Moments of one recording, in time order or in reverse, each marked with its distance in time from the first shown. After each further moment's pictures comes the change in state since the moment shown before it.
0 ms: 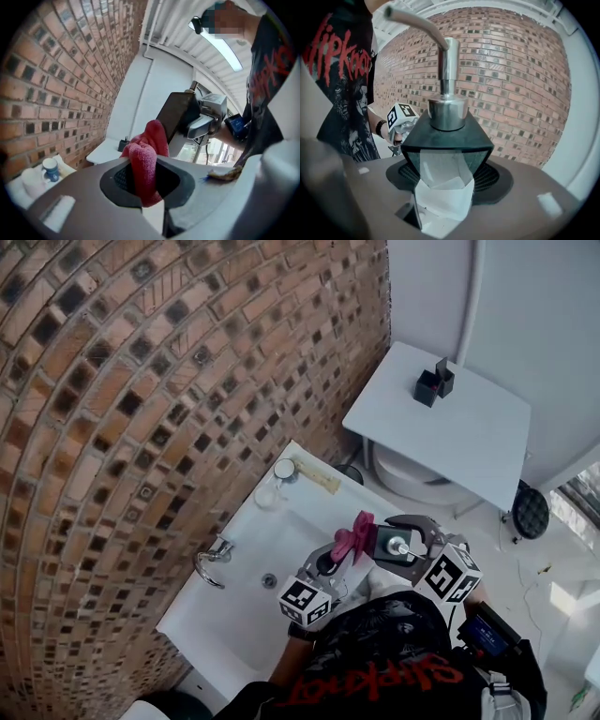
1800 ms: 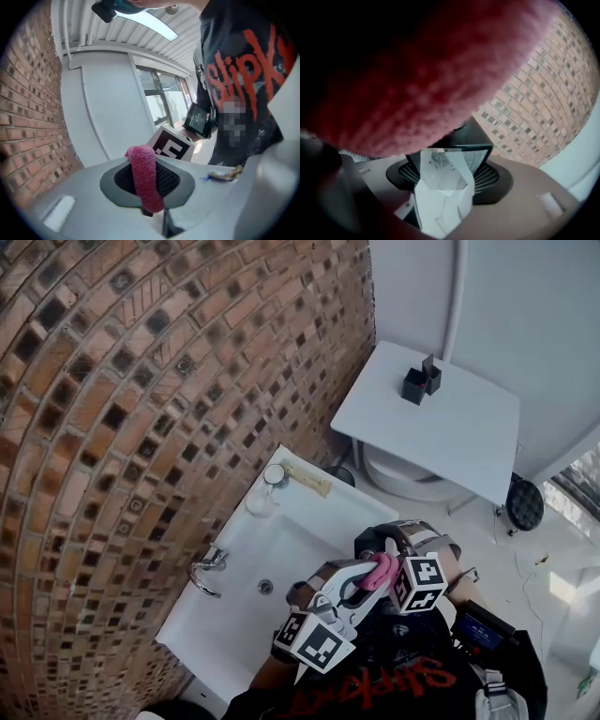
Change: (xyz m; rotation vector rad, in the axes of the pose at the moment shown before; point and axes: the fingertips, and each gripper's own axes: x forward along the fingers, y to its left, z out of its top) left arm 0.005 -0.131 0.107 0.705 0.160 -0.281; right arm 0.037 0.016 -0.065 -0.265 0.376 -0.008
